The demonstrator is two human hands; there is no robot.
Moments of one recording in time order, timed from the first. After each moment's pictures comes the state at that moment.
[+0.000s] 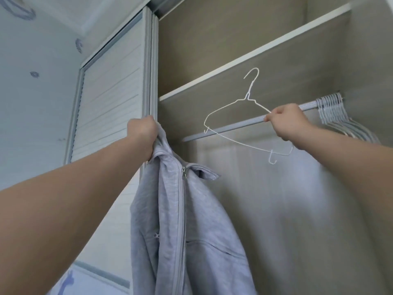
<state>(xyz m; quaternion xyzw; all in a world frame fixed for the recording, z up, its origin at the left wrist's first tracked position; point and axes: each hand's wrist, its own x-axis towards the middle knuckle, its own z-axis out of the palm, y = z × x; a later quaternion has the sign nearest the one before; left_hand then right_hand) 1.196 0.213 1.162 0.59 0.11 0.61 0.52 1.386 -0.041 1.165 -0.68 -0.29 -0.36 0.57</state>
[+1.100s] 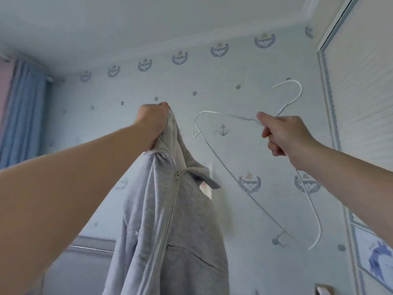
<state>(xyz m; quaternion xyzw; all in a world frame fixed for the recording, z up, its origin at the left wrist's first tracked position) 0.626 0.160 1.149 0.48 0.49 0.72 0.01 0.900 0.213 1.107 -0.30 -0.64 0.22 0.67</state>
